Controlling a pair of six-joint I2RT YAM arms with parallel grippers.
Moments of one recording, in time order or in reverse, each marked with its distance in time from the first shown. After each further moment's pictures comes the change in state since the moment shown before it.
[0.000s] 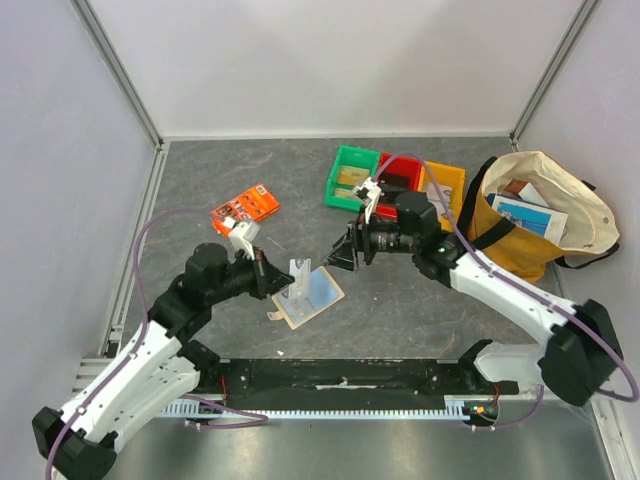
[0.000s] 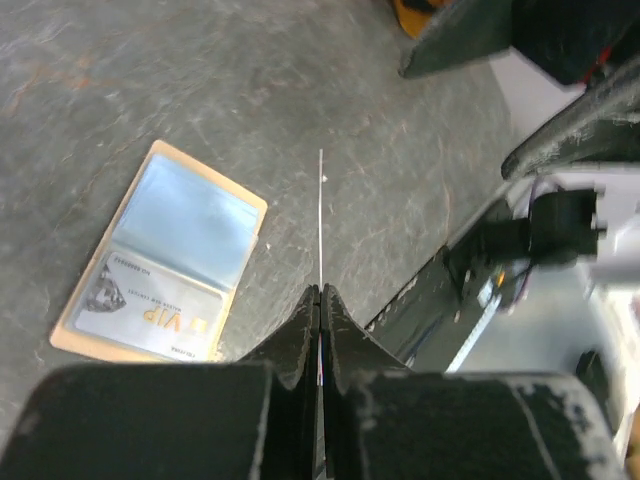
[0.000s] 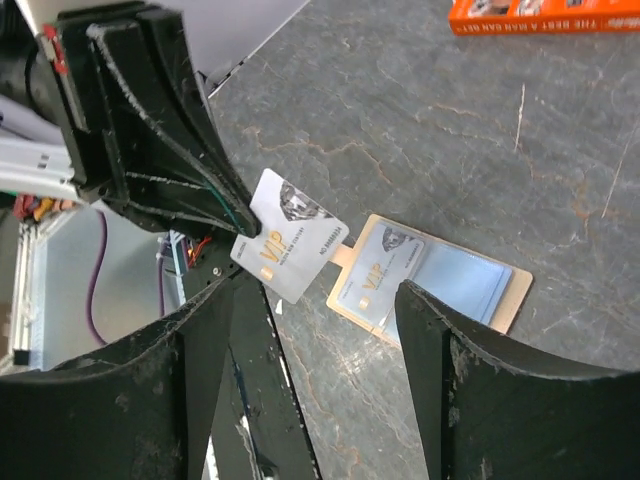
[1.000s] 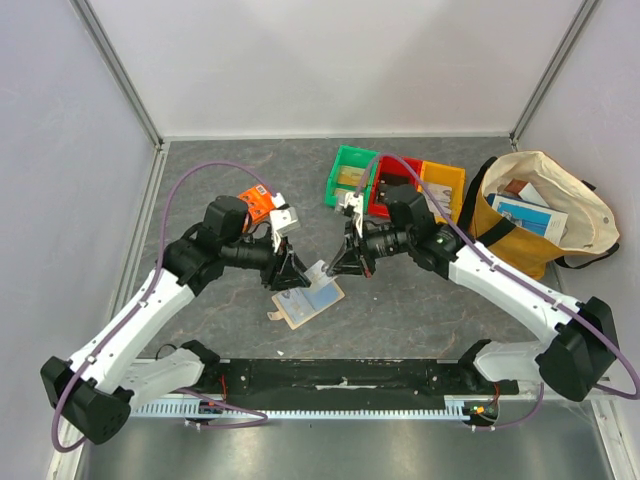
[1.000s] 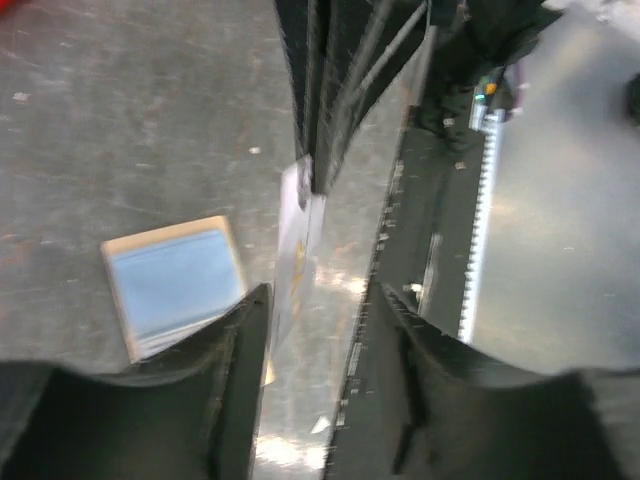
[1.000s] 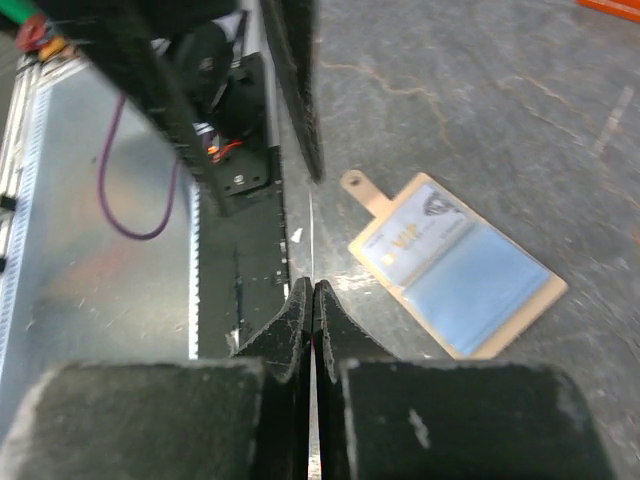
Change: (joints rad) left arm 0.003 0.407 0.480 -0.338 0.531 0.803; right arm 0.040 -0.008 0.153 -0.338 -0.228 -0.387
